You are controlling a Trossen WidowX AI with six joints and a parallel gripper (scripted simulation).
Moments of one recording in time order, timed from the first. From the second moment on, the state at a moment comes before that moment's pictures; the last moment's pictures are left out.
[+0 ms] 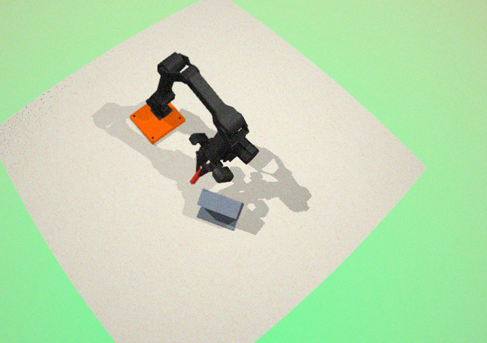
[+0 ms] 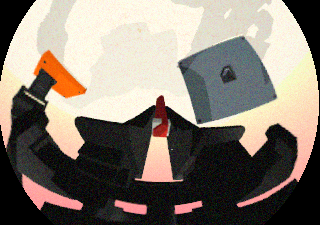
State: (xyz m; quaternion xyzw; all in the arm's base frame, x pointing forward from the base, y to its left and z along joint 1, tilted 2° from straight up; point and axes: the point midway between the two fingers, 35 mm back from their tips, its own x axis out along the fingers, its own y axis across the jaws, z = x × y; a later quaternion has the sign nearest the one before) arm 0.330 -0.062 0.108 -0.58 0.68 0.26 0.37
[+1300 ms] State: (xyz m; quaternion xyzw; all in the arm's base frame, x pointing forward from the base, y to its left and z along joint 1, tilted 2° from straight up) arm 0.346 -0.018 0.104 -0.69 0.63 0.23 0.26
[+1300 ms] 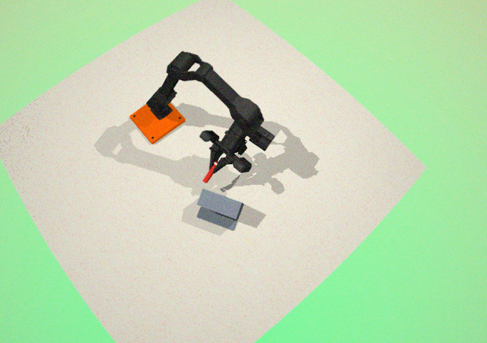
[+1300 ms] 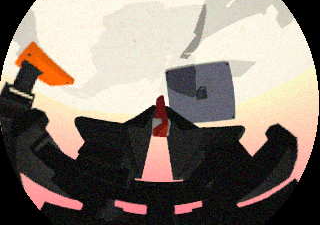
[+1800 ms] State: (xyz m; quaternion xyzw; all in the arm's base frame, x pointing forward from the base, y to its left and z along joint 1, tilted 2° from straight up) arm 0.351 0.002 0.103 -0.73 0.61 0.22 0.22
